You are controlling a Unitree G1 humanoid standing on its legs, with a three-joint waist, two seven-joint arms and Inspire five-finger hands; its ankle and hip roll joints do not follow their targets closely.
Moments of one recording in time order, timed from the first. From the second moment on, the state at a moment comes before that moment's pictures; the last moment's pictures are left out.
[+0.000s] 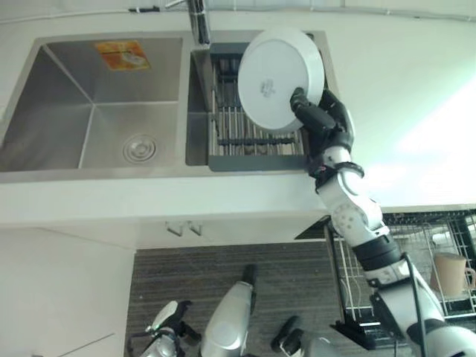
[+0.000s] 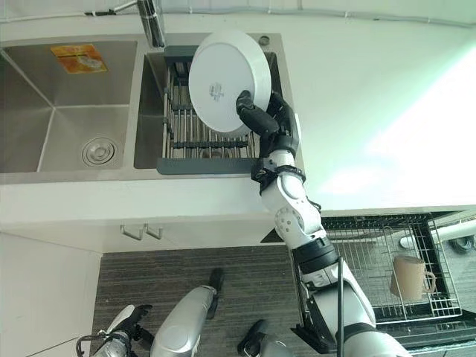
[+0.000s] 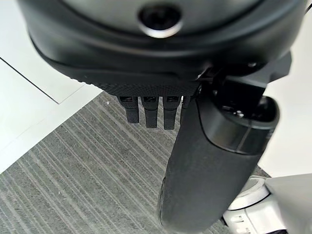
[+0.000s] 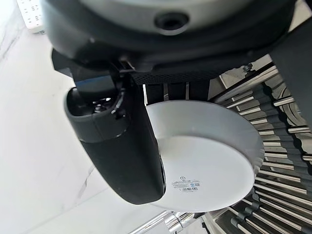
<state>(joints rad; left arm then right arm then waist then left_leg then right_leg) -0.05 0.34 -0.41 1.04 0.21 -0.01 0.23 -0.76 -0.30 0.26 0.25 0.87 -0.03 -0.47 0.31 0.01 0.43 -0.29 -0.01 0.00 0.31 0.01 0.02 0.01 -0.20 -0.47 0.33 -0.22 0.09</state>
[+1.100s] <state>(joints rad) 0.04 0.26 -0.44 1.12 0.30 0.04 0.18 -0.17 -0.42 0.02 -0.15 0.69 -0.41 -0.57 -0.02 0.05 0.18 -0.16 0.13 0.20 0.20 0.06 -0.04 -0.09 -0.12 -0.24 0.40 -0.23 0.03</state>
